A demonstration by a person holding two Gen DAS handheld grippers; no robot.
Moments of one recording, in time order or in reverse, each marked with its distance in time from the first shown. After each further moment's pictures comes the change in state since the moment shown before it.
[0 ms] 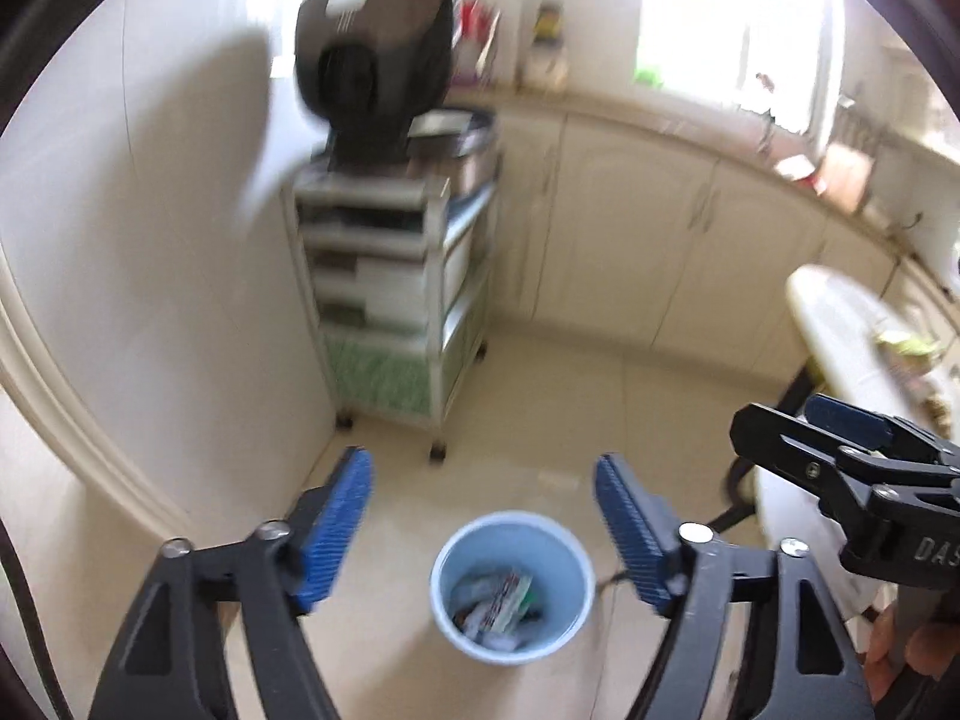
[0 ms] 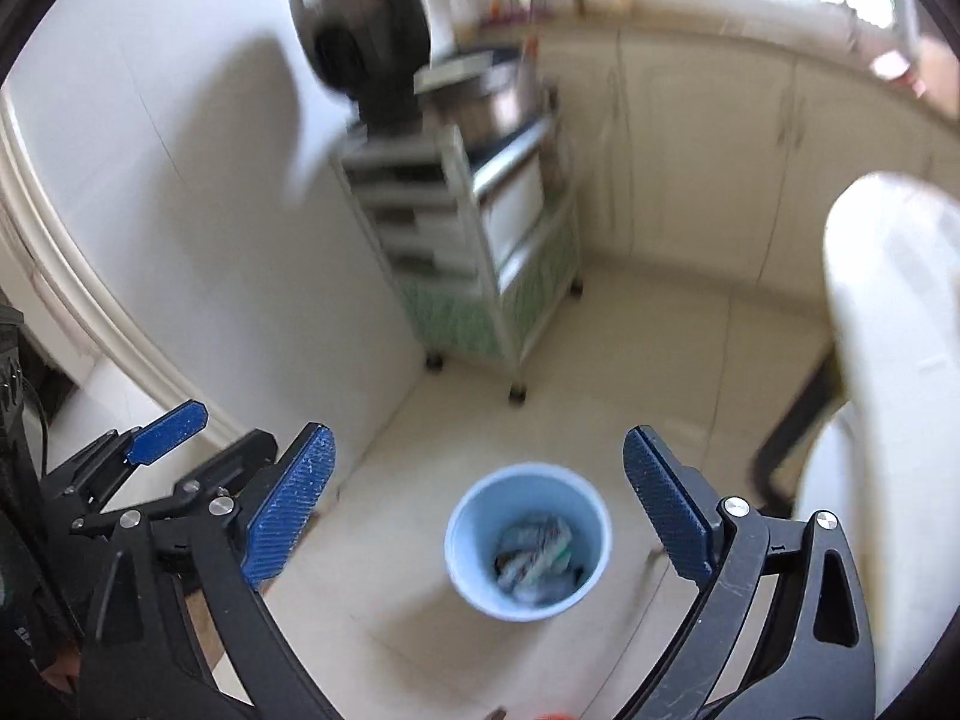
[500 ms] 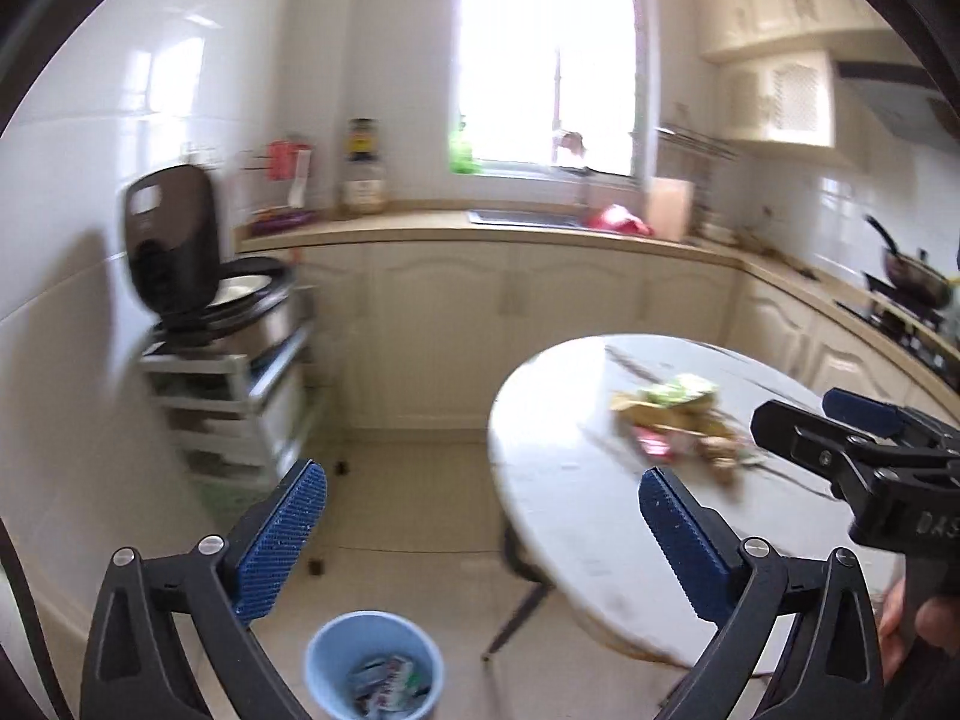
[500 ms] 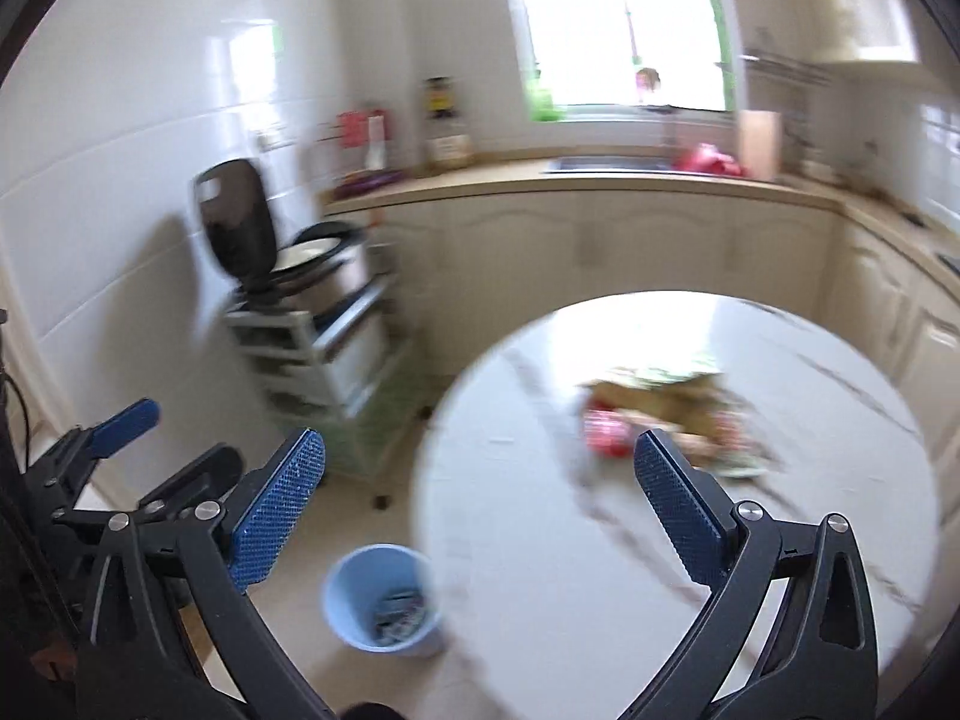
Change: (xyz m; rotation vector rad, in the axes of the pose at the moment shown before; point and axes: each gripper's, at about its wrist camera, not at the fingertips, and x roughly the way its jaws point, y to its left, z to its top) left arm -0.129 -0.168 -0.001 0.217 -0.176 -0.274; right arm -0.215 -0.143 -0.009 0.123 -0.244 -0.329
